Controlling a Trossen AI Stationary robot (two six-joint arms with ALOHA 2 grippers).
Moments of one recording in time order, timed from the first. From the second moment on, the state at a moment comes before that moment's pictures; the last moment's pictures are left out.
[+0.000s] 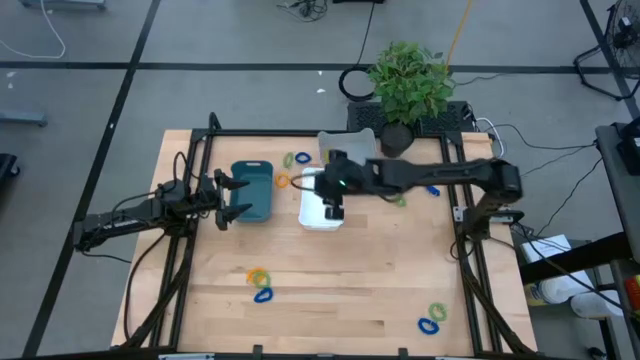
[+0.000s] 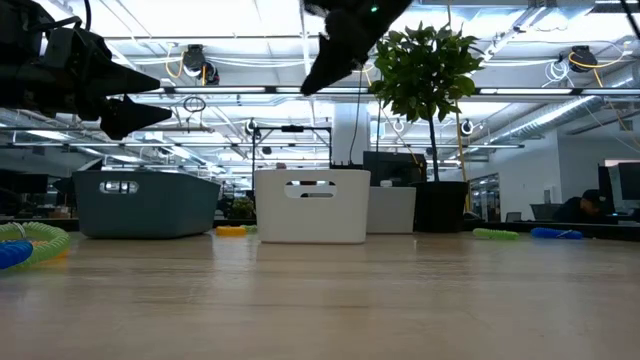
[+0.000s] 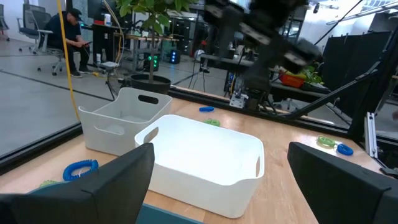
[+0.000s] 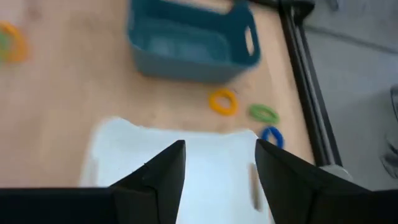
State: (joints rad) left arm 0.25 0.02 0.02 0.02 0.05 -0.16; right arm -0.06 1.71 1.46 -0.46 0.20 -0.21
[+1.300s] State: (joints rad) left arm 0.24 0.34 0.20 0.09 -0.01 -0.05; right arm 0.27 1.27 0.64 0.37 0.23 -0.09
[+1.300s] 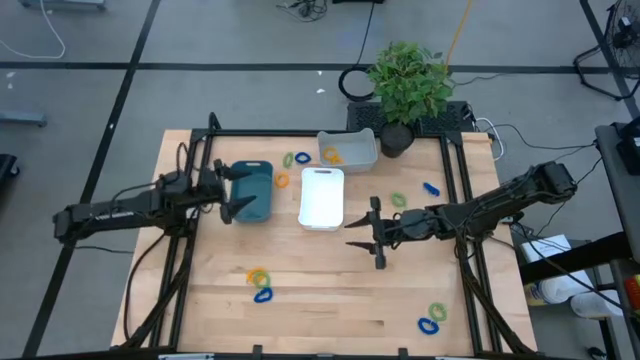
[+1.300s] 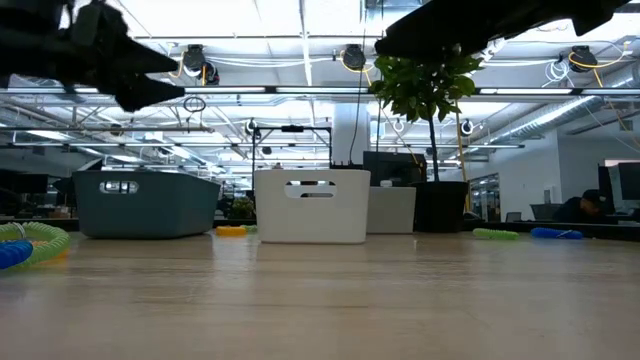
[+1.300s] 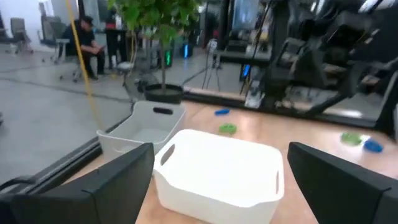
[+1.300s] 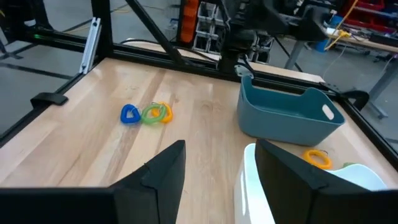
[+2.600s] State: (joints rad) left arm 0.35 1.54 1.17 -0.86 -0.05 0.29; right arm 0.37 1.01 0.64 0.16 0.37 -0.20
